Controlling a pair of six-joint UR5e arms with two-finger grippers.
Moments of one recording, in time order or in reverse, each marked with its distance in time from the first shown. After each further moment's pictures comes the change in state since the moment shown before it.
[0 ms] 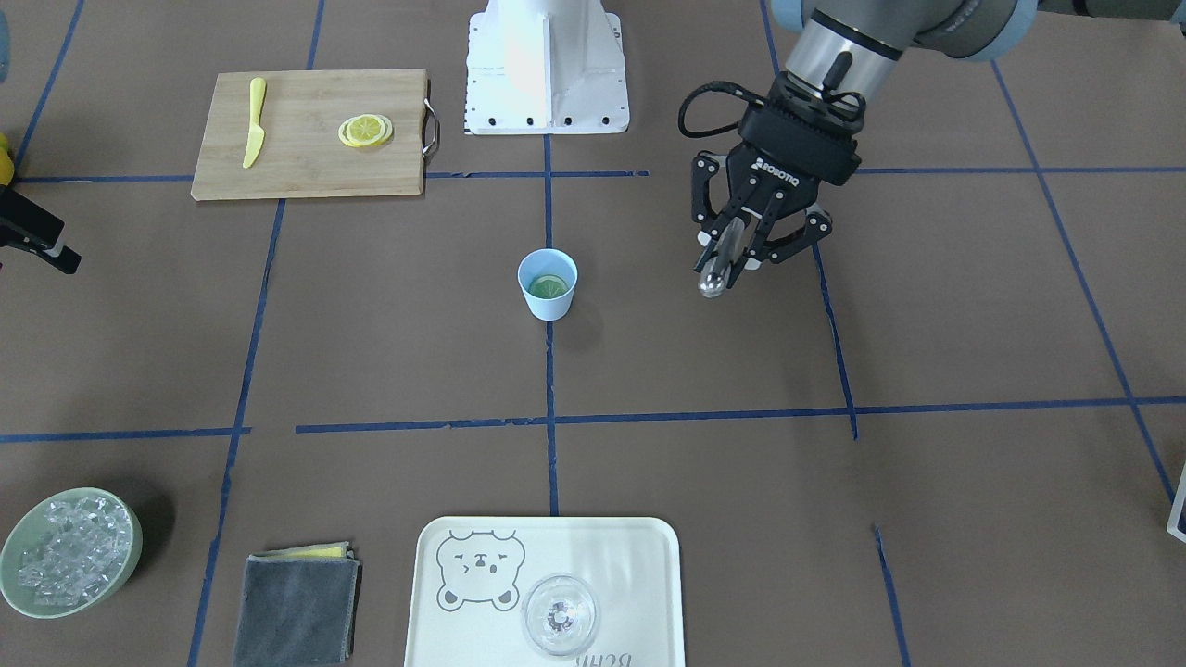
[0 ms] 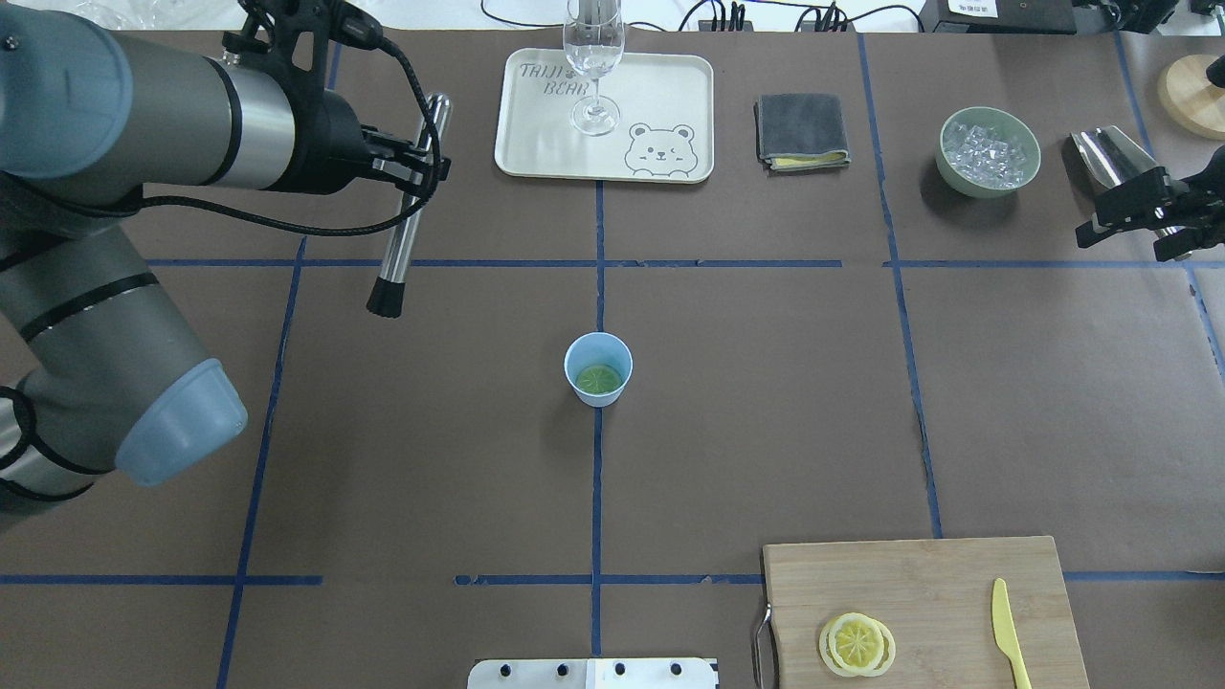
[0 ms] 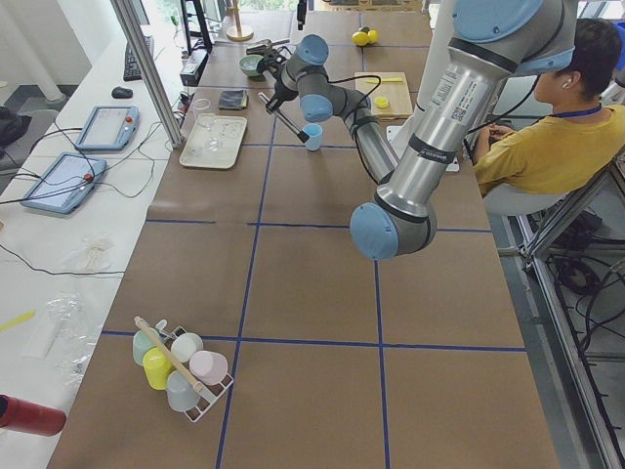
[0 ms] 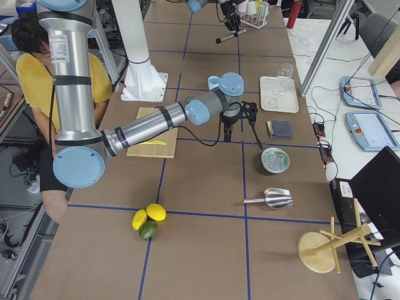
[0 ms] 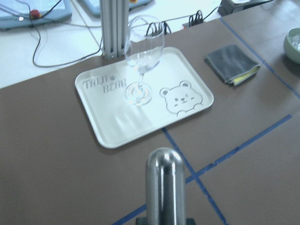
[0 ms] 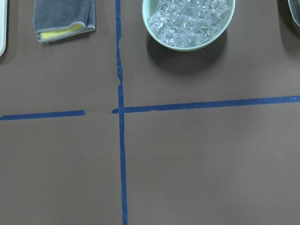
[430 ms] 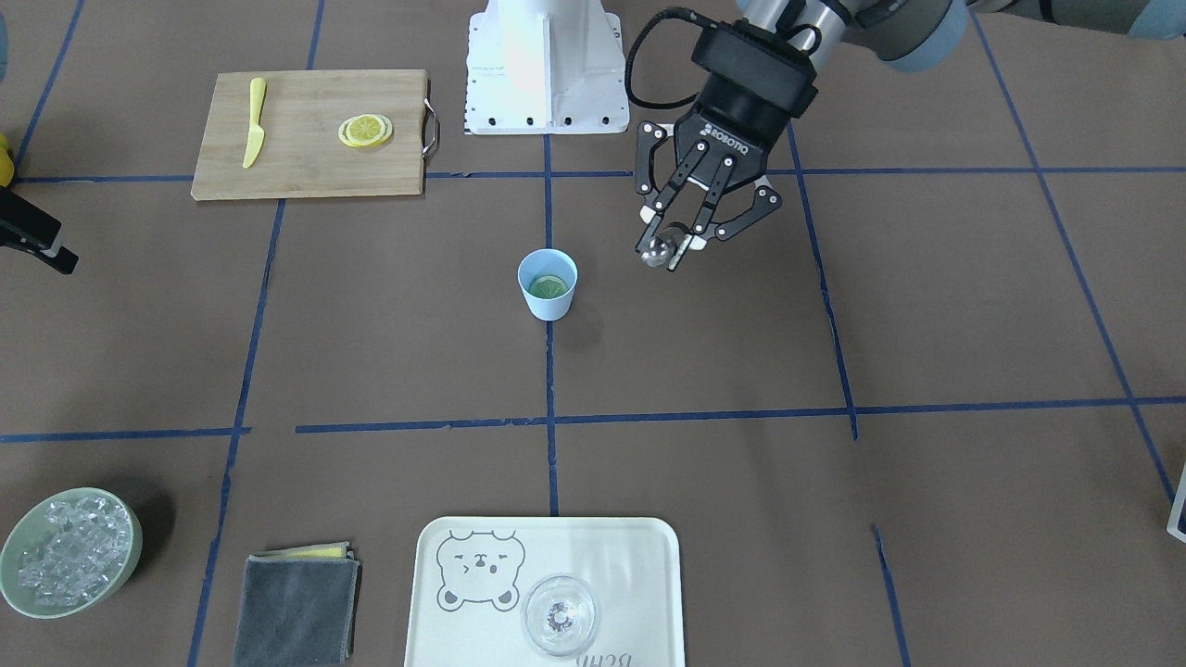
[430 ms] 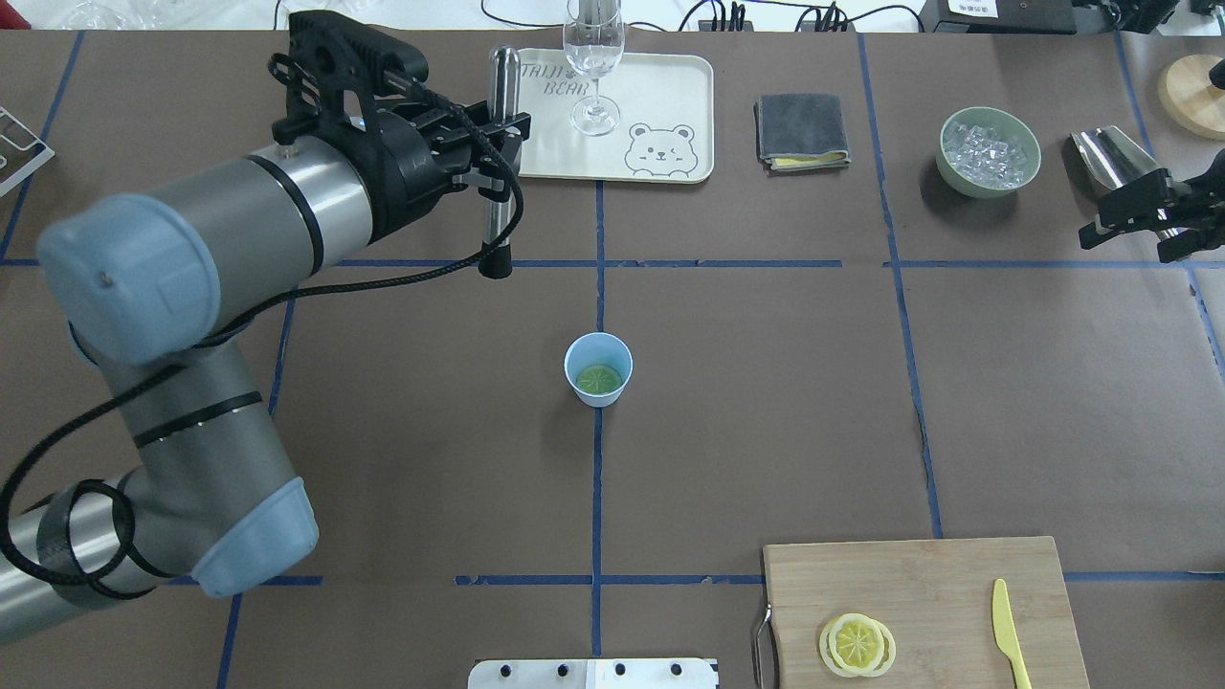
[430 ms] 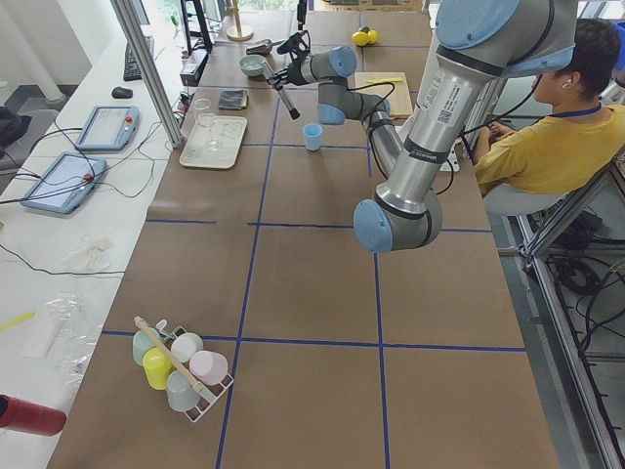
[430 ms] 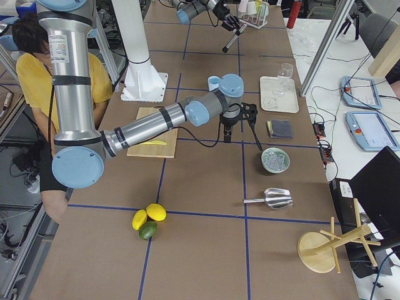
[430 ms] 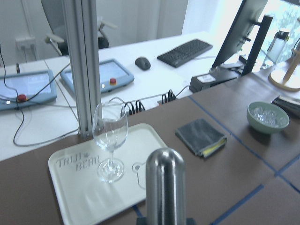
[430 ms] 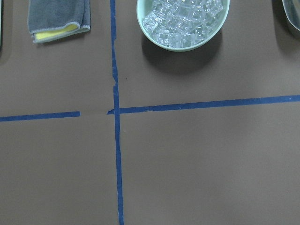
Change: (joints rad) left arm 0.192 -0.003 0.042 -0.338 0.473 -0.018; right arm 0.000 -0.003 -0.004 0.000 -0.007 0.001
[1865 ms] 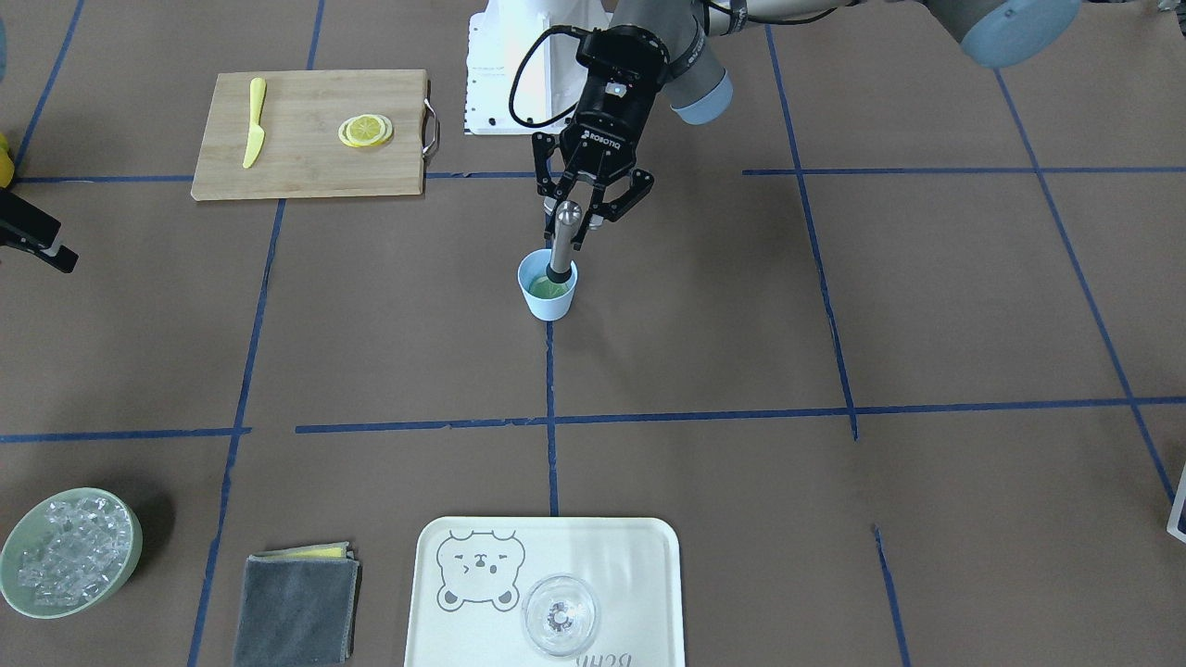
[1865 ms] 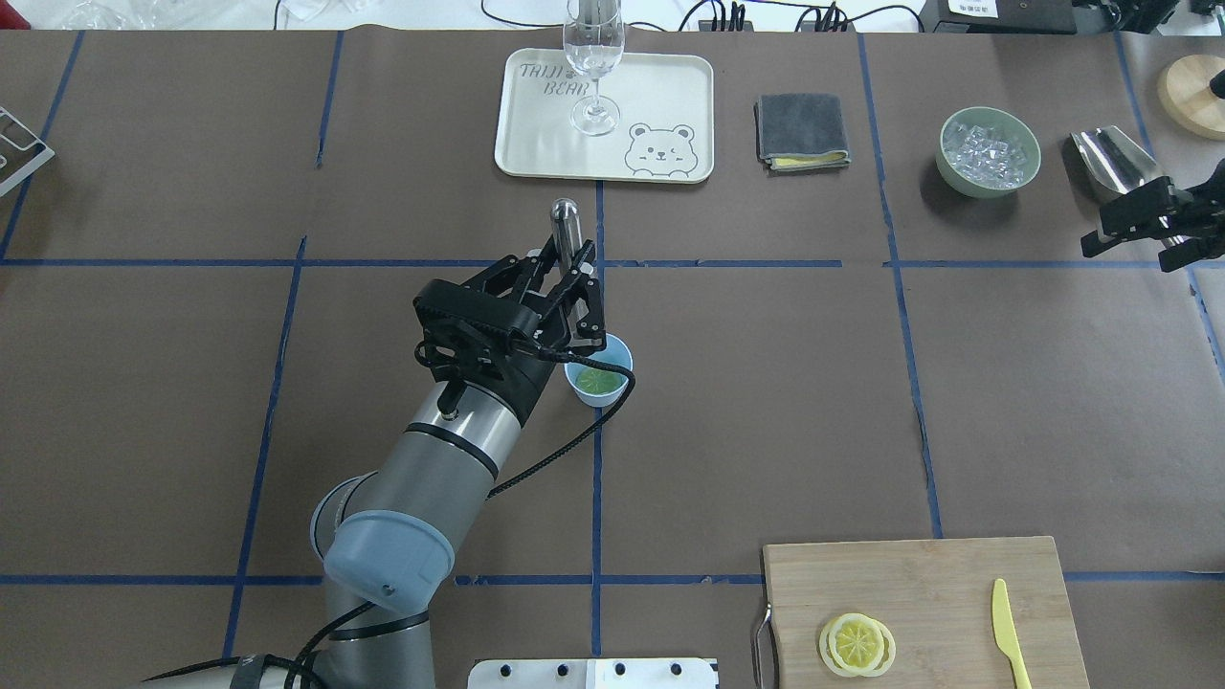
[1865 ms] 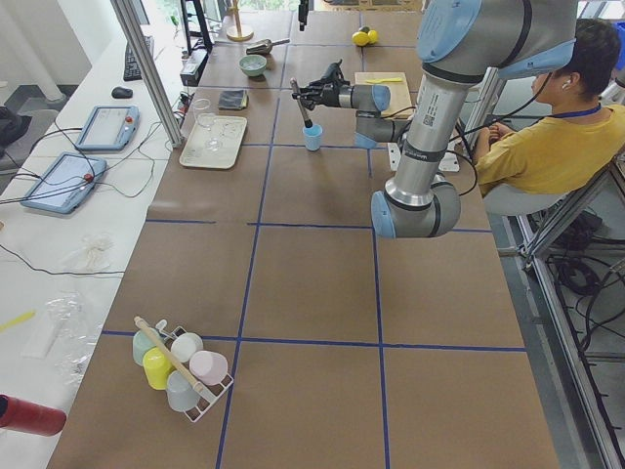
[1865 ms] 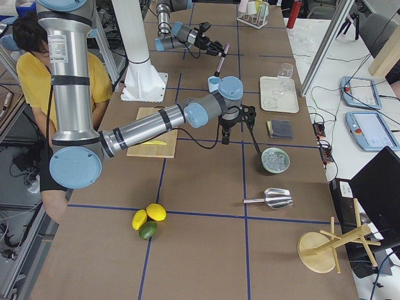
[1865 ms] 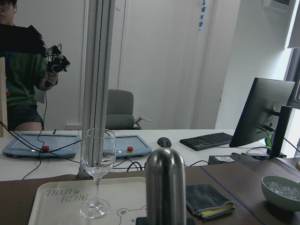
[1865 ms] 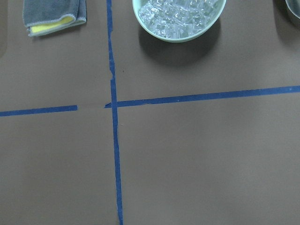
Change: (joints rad) left arm 0.335 -0.081 0.301 -0.338 0.618 0.036; right arm -0.001 -0.013 -0.002 -0.001 0.020 -0.001
